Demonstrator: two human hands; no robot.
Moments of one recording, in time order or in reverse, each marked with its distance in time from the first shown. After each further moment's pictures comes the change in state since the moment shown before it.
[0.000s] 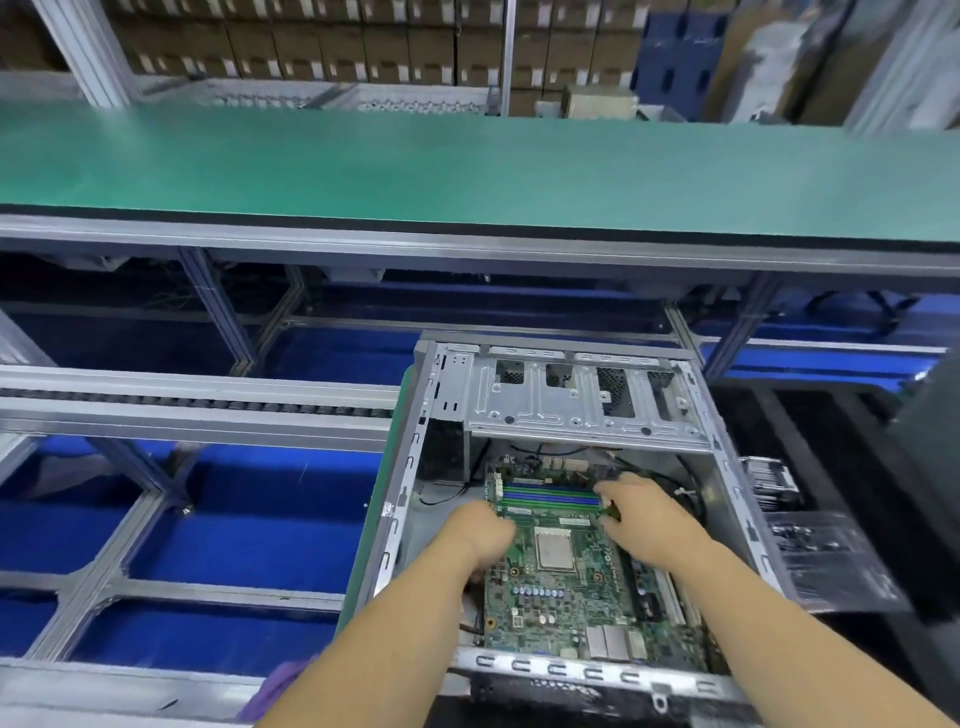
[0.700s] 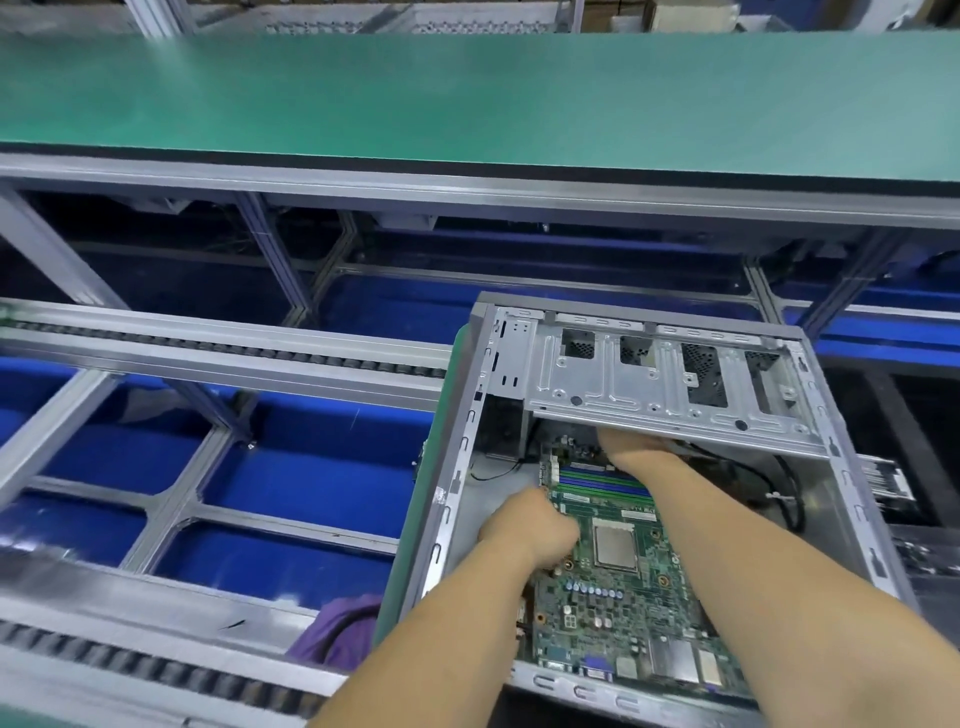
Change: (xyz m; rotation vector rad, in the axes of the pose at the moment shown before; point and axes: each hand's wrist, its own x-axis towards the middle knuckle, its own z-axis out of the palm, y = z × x) left_hand -0.003 -0.002 0.003 0.037 0.000 -0.051; right_hand 0.113 -0.069 0.013 0.364 -0.222 0.212
